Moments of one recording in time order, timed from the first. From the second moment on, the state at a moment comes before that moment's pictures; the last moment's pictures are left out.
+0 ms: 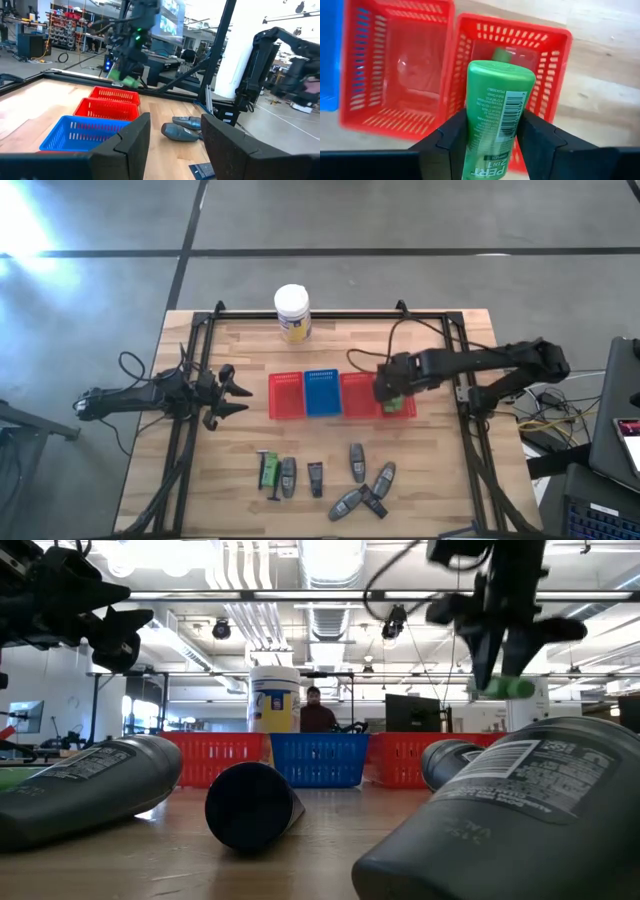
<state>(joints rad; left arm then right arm) 0.05 0.00 0.01 0.06 0.19 -0.24 -0.03 1.39 1.05 -1.08 0.18 1.32</state>
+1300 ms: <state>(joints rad) 0.05 0.00 0.01 0.06 0.19 -0.24 0.45 1.43 1.04 -0.87 0.03 1.98</state>
